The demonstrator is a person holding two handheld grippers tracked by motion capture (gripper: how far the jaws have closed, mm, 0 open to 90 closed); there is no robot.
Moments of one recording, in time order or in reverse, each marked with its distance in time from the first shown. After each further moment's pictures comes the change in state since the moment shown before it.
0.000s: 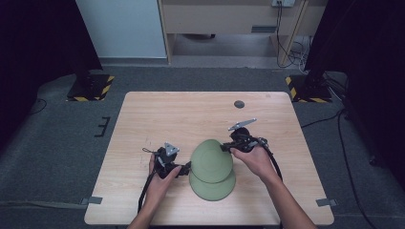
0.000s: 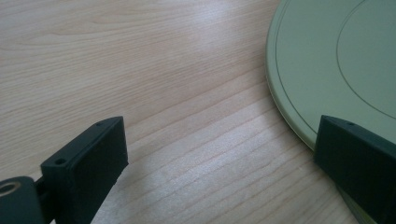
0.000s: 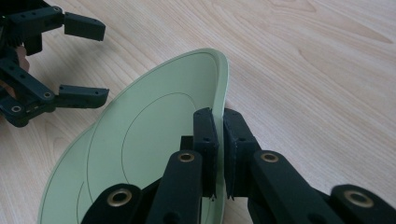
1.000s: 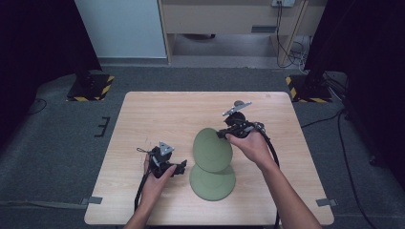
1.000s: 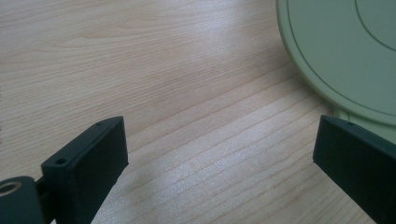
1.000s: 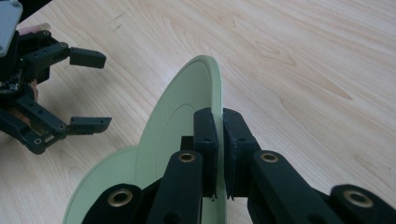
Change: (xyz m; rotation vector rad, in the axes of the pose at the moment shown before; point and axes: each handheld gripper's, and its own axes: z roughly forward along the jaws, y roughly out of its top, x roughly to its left) left arm 0.011 -0.002 -0.010 -0.017 0.013 -0.008; right arm 0.012 0.054 -0.022 0.004 -0.041 -0.038
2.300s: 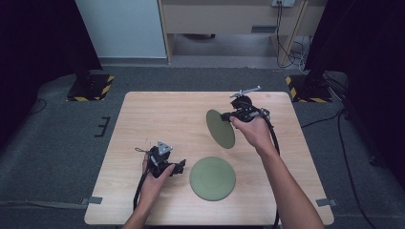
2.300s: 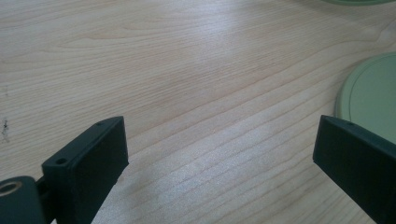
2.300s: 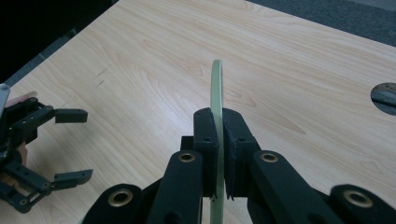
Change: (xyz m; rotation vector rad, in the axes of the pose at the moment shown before) left arm 0.004 0.000 -0.002 -0.008 -0.006 -0.013; right arm -0.028 0.032 -0.017 -0.112 -0.042 0.090
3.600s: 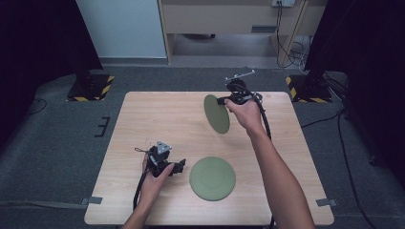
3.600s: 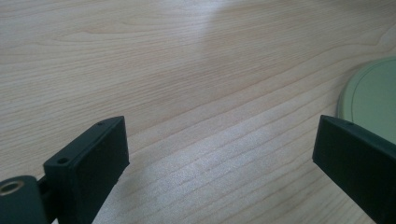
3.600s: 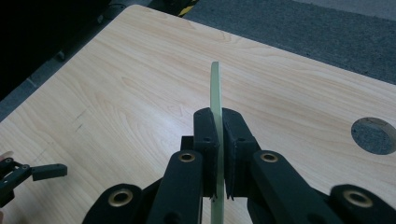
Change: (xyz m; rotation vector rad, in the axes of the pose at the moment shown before) left arm 0.004 -0.001 0.003 -0.001 -0.018 -0.031; right arm -0.022 0.047 0.026 -0.027 -0.039 0.062
